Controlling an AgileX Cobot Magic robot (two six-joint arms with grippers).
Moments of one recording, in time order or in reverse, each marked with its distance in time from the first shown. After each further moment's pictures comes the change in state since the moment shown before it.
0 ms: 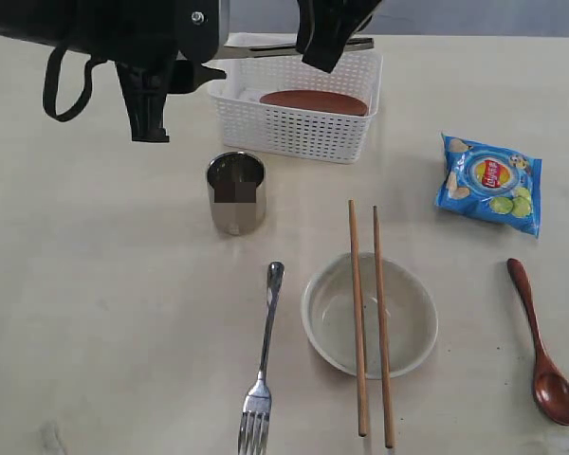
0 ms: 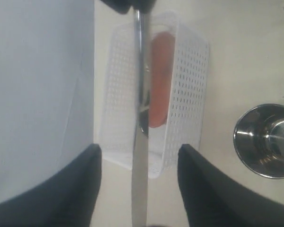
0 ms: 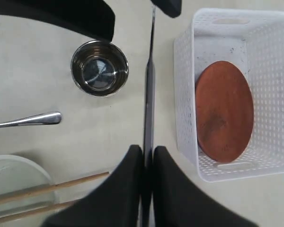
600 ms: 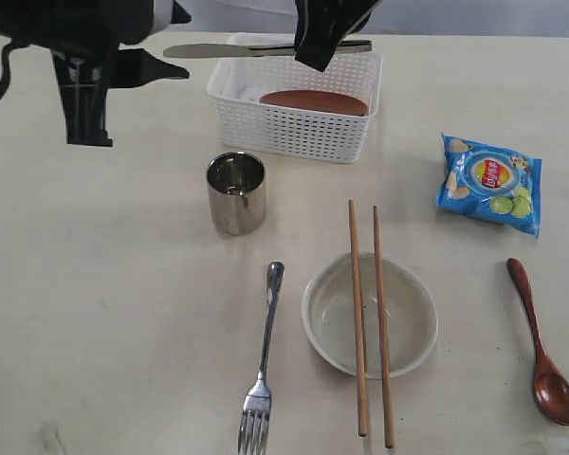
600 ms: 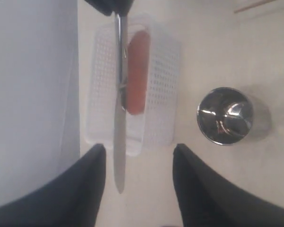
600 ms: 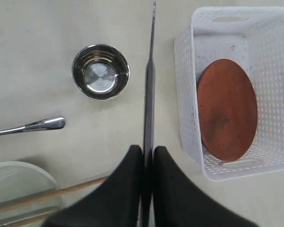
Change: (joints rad) left arm 0.034 -0.157 0.000 0.005 0.224 -0.011; right arm 0.000 0.000 0.000 -0.002 -0.002 0.047
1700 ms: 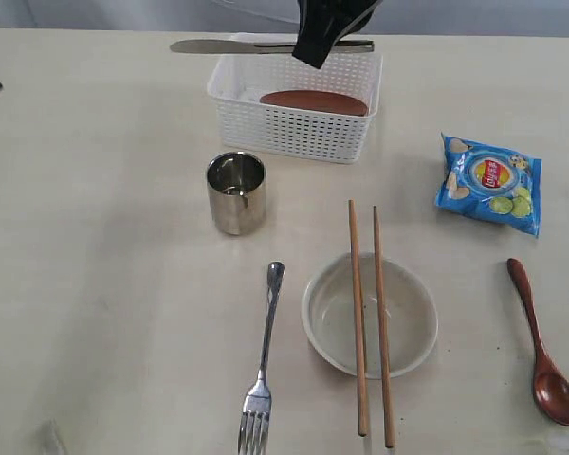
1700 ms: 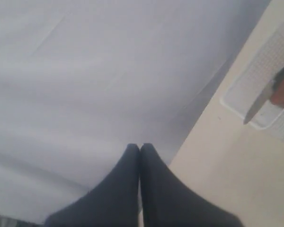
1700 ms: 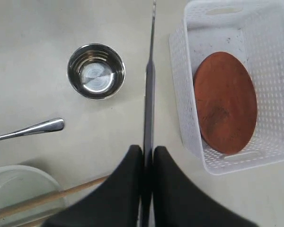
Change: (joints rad) left arm -0.222 -0.448 0.285 1.523 0.006 -1.827; right arm 0.000 0.000 0.000 -0.012 0.000 0.057
